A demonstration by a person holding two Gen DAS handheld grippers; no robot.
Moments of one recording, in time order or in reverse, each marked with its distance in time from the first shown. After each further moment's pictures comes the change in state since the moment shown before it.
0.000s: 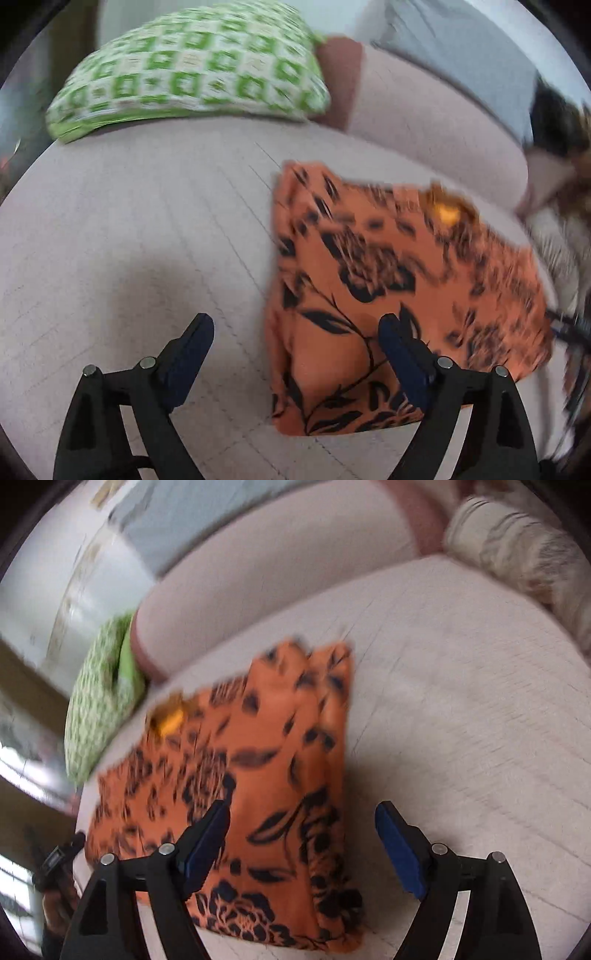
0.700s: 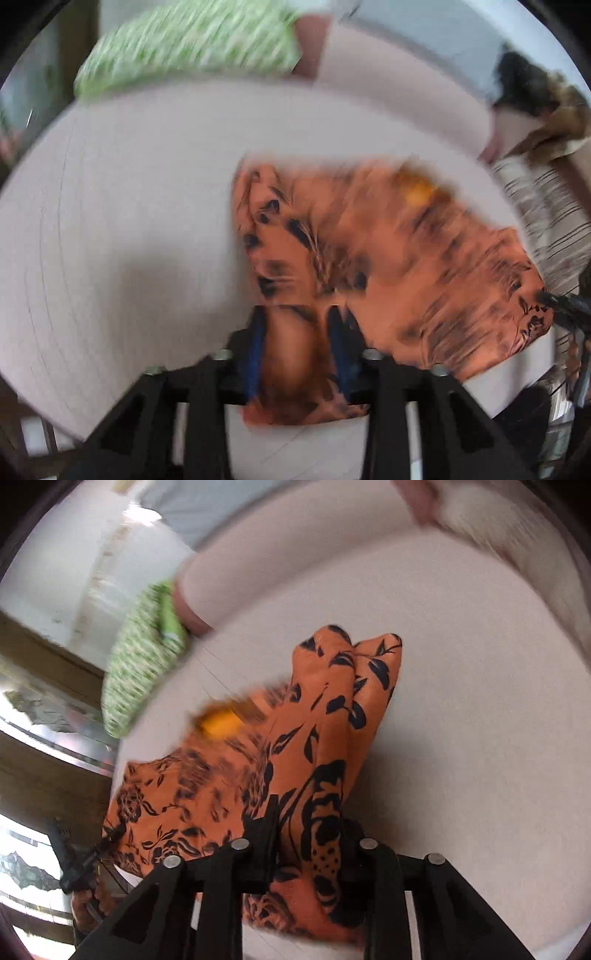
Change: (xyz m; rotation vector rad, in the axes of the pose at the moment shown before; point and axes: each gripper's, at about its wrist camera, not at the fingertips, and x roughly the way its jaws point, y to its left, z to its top) left arm -0.102 -0.010 -0.149 -0.027 0.162 -0.003; right arm -0.087 -0.006 -0.142 0.087 0.175 0.044
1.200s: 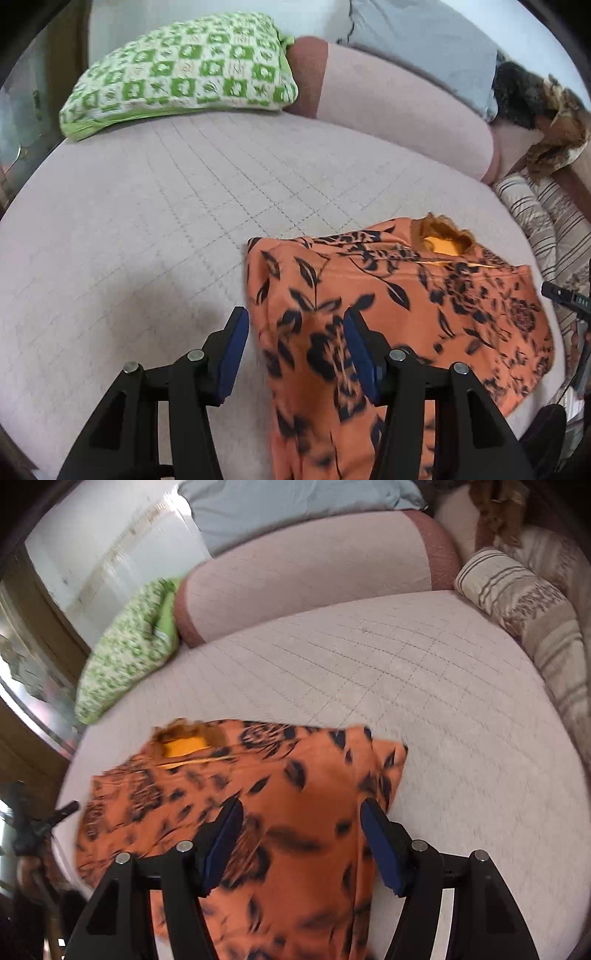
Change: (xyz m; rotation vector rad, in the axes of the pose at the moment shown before) left arm 0.016 0.006 0.097 0.094 -0.162 -0.039; right arm -0.004 0.043 0.078 -0.255 -0.238 -0.159
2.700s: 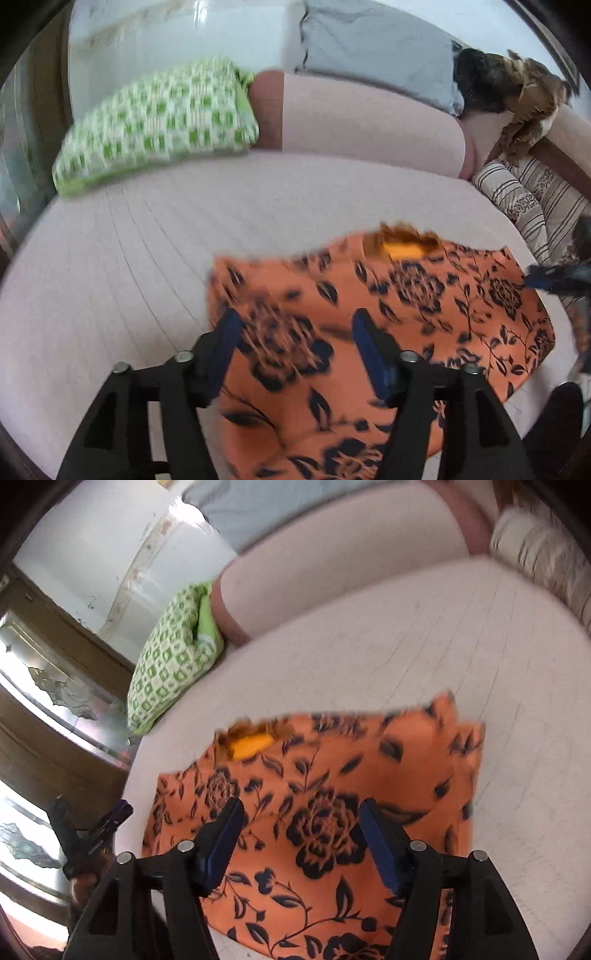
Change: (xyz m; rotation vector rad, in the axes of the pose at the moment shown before) left arm -0.040 -0.049 -0.028 0.101 -0.069 0.005; right arm 0.012 -0.009 -0.016 0.118 0.061 0.168
